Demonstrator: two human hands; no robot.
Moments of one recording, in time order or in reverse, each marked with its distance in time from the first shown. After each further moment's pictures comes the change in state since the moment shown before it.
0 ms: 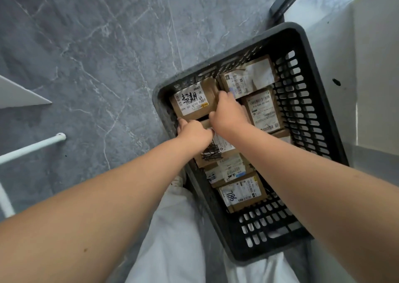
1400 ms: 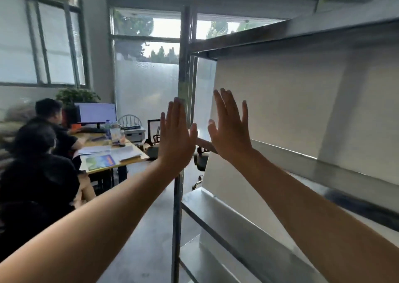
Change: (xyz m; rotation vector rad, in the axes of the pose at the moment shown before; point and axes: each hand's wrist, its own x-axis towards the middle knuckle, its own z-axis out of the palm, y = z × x) left_hand -0.911 0.169 -0.239 0.130 1.534 1.764; right_hand -0.810 -0.148 -0.590 -0.360 1.928 -0.333
